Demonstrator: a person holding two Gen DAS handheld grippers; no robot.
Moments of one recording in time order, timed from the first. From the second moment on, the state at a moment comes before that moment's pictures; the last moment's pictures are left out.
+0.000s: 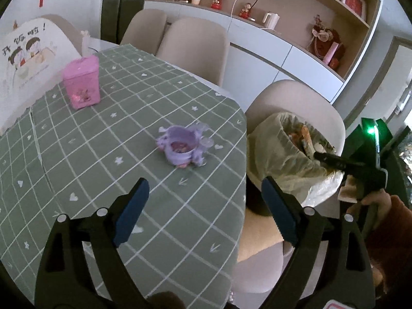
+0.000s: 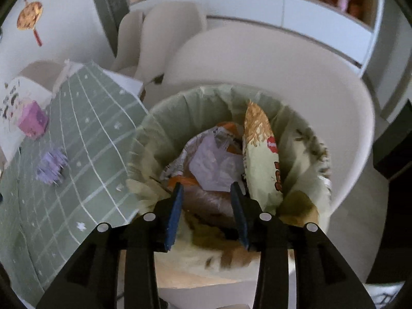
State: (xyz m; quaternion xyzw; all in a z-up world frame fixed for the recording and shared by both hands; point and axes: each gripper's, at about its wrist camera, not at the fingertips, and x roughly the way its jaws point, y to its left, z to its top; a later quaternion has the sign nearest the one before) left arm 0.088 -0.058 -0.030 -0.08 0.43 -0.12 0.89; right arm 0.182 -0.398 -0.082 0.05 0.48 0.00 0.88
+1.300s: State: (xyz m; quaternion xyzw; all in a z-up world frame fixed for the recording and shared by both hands) left arm -0.165 -0.173 0.031 -0.01 0.28 0.09 0.96; right arm -0.115 -0.378 0.007 -0.01 0.31 0.15 0.94
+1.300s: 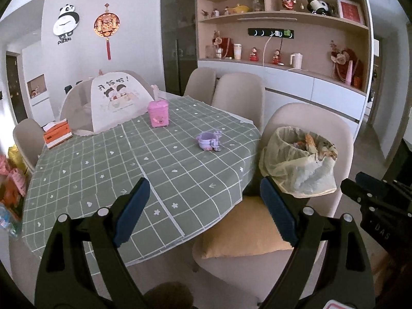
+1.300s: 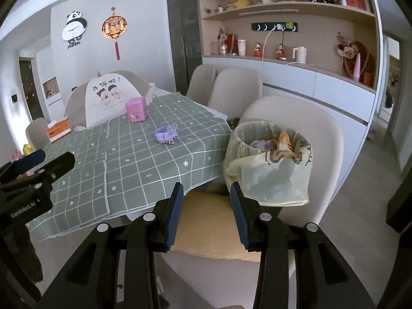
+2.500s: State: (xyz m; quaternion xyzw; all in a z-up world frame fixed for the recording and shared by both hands) left arm -0.153 -0.178 0.023 -0.01 0.30 0.06 0.95; right arm -0.116 -0.381 0.013 -0.01 0.29 0.13 0.95
